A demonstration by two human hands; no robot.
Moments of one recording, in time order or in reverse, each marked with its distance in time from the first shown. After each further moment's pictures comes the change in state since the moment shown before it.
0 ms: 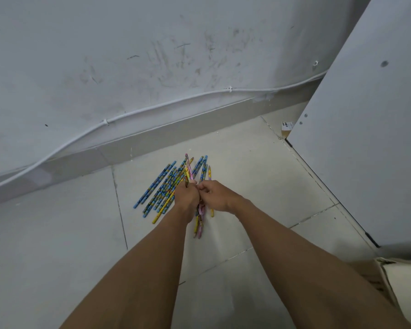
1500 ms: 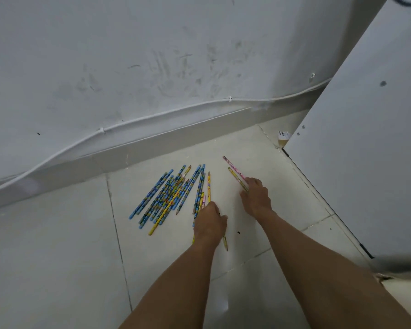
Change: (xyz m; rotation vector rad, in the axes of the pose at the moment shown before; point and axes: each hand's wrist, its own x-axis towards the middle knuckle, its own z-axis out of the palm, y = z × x) left_hand -0.044 -0.013 0.031 0.675 -0.168 0.203; right_hand -0.005 0.061 -0.068 -0.470 0.609 0.235
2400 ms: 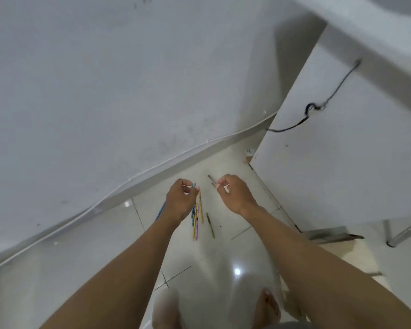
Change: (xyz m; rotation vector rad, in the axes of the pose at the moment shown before) left_hand -0.139 0.203 -0.259 -0.264 0.039 0.046; right_hand -0.135 -0.164 -0.290 0.257 -0.124 -0.125
